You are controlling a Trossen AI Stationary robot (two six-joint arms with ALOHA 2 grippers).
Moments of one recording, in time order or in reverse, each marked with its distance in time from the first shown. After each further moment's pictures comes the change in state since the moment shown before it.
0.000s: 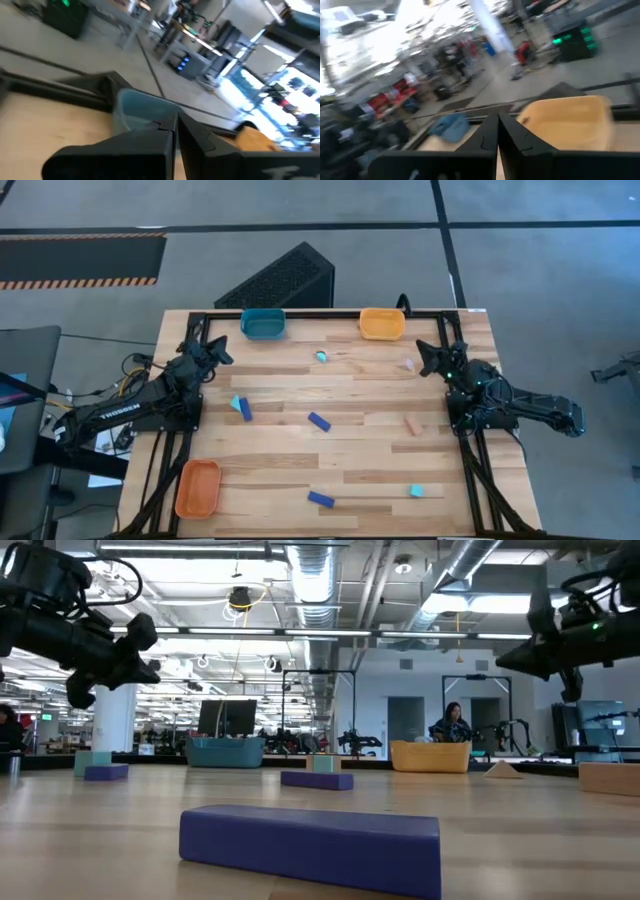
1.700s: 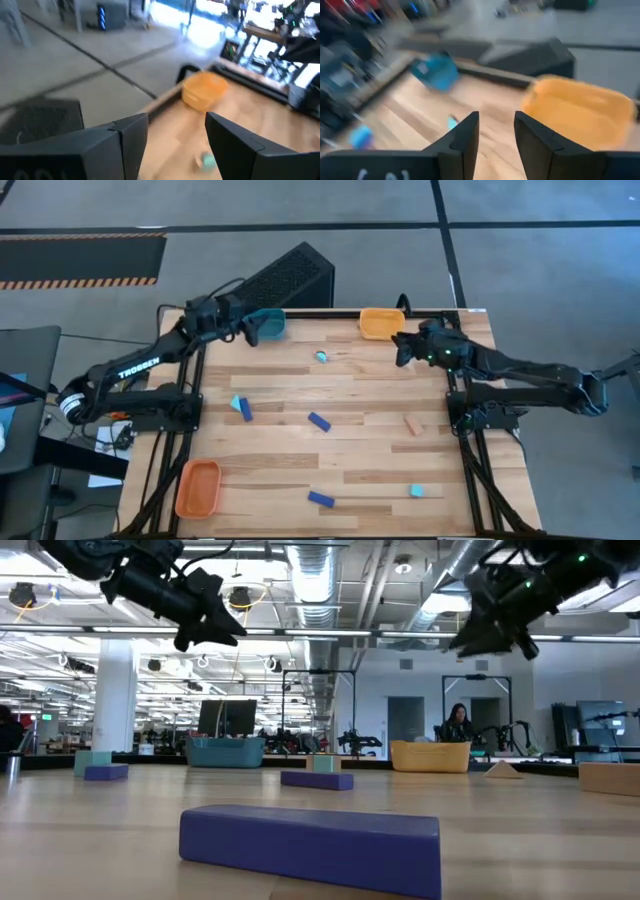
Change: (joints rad) left arm 0.290 0.742 0.624 0.005 0.825 0.548; right arm -0.058 0.710 0.538 -0.271 -0.180 -0.074
